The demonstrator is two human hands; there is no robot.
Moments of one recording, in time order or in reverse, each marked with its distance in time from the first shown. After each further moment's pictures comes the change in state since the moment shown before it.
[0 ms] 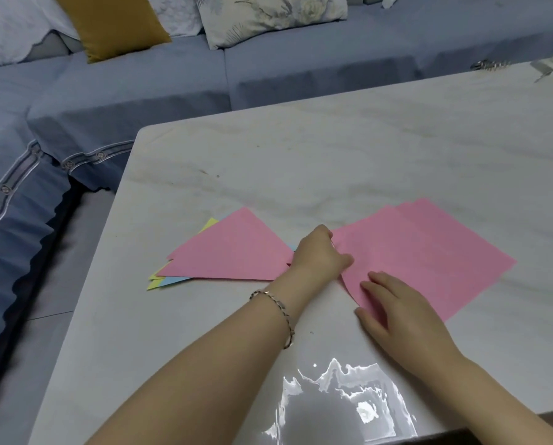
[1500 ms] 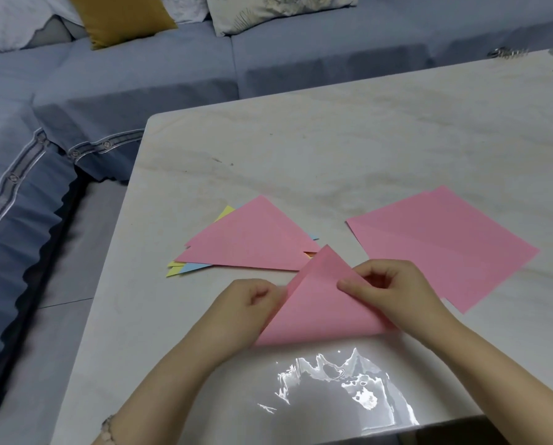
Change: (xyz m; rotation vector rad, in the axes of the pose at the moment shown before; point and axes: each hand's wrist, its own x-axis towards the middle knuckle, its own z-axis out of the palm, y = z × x) left_hand -0.110 -0.087 -0.080 -0.177 -0.054 -0.013; right_hand 0.020 -0.068 -0.042 1.031 -0.184 0.254
